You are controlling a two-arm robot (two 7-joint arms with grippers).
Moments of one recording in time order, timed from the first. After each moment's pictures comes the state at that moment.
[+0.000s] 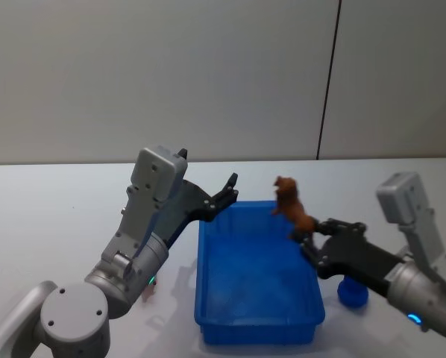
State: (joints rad) left arm -0.24 0.38 0.45 -1.63 -0.20 0.01 -0.01; right arm 0.12 0.30 -0.28 -1.63 0.17 0.17 0.48
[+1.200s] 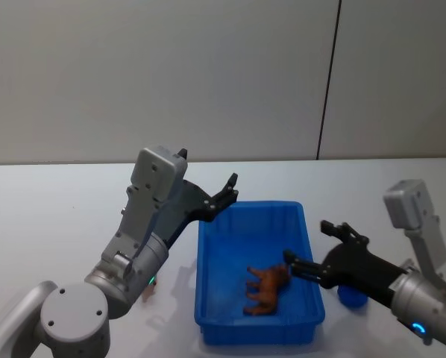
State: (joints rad) left arm -0.24 0.38 0.45 -1.63 -0.20 0.01 -0.01; right arm 0.11 0.31 -0.28 -1.62 0.26 0.21 0.47
